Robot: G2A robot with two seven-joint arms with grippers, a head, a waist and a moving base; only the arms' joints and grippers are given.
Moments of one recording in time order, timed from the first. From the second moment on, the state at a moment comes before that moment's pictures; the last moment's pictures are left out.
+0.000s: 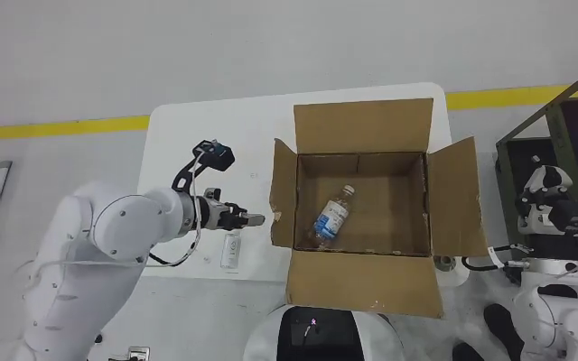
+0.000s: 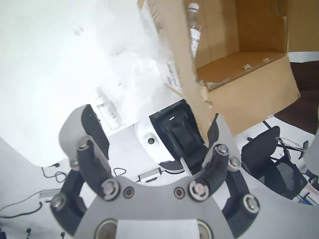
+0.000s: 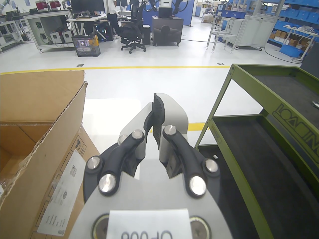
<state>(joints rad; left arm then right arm) 0.88 -0.97 -1.27 -2.08 0.58 0.27 -1.54 -1.67 -1.24 1.92 -2.08 -1.28 -0.03 -0.08</state>
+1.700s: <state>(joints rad) 1.21 -0.91 -1.24 -2.14 0.76 0.28 -1.51 -1.67 -1.24 1.92 -2.08 -1.28 -0.03 -0.08</state>
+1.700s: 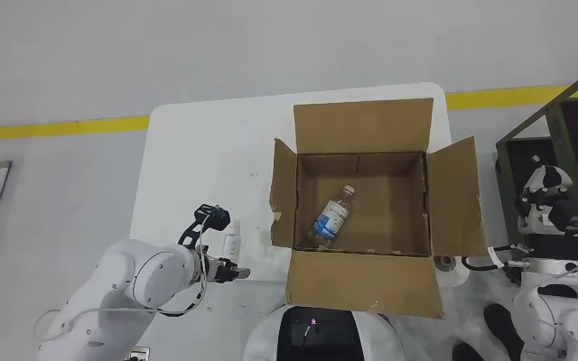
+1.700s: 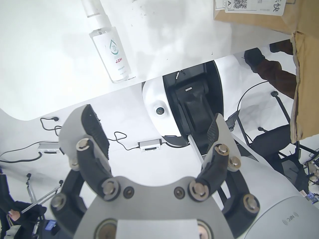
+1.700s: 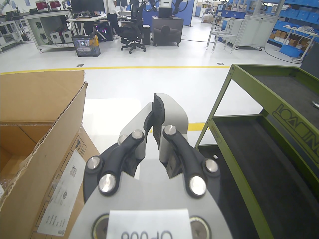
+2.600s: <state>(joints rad) 1.31 -0.90 -1.26 -2.04 0.88 0.23 -1.42 -1.67 -1.24 1.92 -2.08 -1.28 -0.03 -0.08</state>
